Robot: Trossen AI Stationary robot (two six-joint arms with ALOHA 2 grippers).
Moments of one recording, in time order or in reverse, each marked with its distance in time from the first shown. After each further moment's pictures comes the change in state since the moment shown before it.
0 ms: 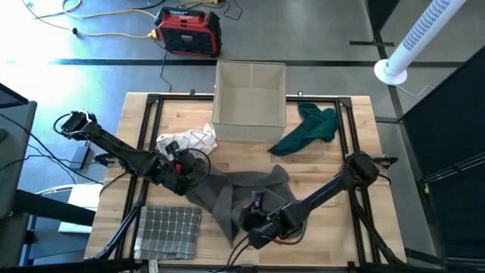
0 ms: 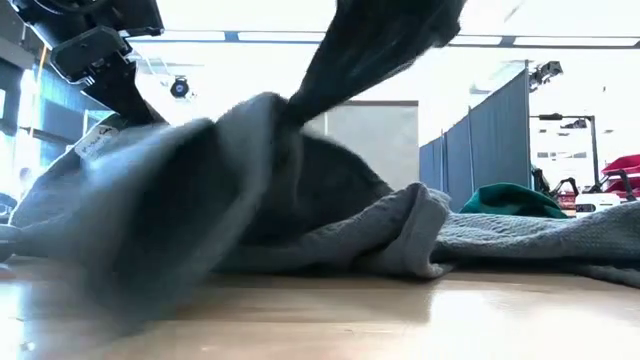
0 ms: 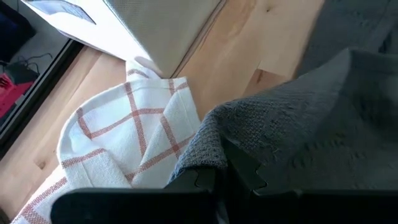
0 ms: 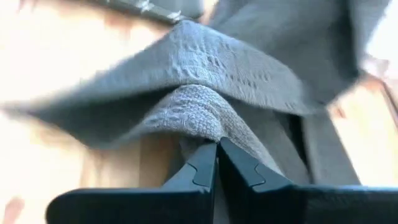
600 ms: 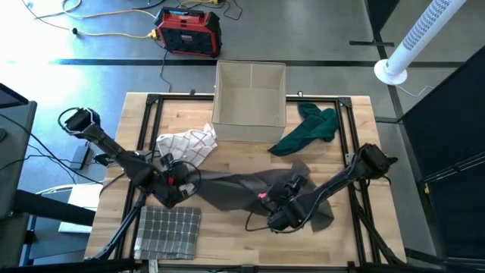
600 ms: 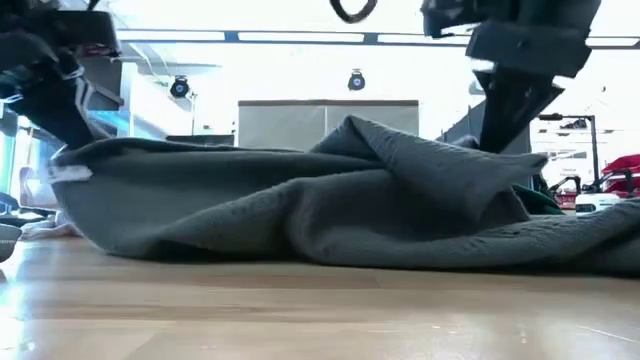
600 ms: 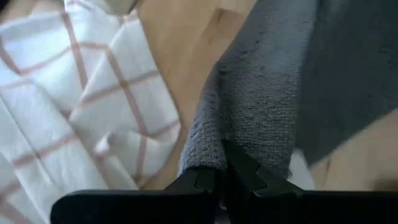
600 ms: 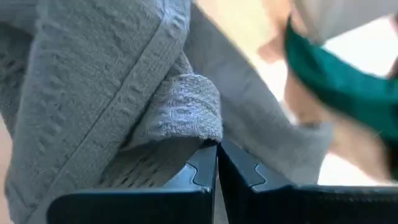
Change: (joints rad) left arm -0.201 0.001 -0.107 -0.018 0.098 -0.265; right arm -0.044 -0.105 -0.096 -0.641 -0.120 0.679
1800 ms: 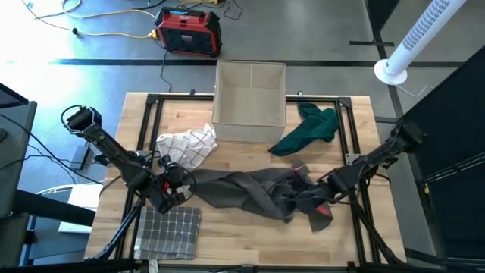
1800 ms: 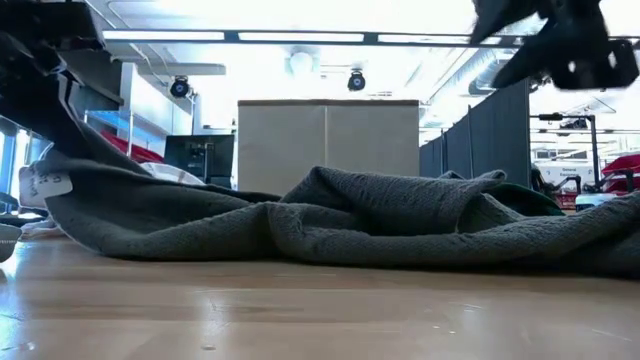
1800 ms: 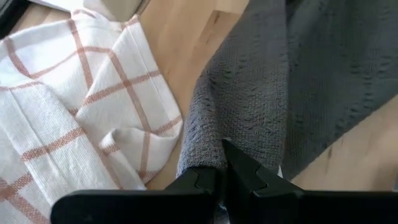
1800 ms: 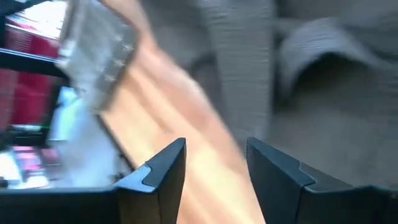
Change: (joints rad) left arm -0.081 -0.001 -0.005 -0.019 -0.078 -0.015; right arm 0.008 -0.524 -0.563 0.965 -0.190 0.364
